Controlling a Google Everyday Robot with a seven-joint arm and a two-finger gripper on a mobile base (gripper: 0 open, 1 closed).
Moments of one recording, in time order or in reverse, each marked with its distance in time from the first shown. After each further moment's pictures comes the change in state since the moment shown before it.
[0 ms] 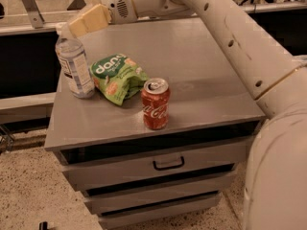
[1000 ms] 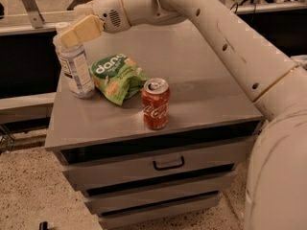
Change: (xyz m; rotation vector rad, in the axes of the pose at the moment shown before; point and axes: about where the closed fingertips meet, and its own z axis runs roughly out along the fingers) arm 0.016 0.014 0.020 -0.029 0.035 0.016
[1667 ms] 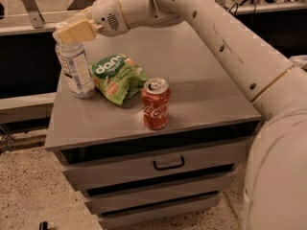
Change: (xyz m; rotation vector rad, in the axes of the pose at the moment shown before) arm 0.009 0.004 0.008 -0.018 0.024 -0.001
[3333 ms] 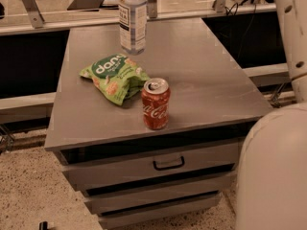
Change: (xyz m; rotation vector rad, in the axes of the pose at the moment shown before) arm -0.056 -0.041 -0.185 0.224 0.088 -0.037
